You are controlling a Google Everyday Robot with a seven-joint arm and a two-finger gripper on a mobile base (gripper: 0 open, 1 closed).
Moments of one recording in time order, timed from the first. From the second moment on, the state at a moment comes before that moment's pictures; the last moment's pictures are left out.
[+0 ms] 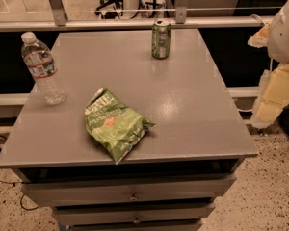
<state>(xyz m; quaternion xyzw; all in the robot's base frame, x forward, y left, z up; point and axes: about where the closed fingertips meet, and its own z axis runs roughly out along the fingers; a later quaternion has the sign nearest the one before) 0.438 -0.216 0.979 -0.60 0.78 -0.04 0.16</state>
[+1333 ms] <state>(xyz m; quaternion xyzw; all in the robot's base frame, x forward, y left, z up) 0.464 -0.122 0.959 -0.66 0.71 0.04 0.24</state>
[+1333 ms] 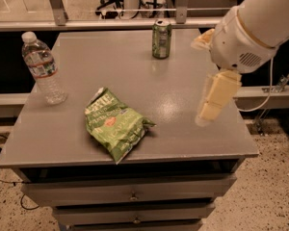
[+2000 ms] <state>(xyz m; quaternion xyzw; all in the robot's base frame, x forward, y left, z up) 0.473 -0.065 0.960 -0.68 0.67 0.09 0.29</state>
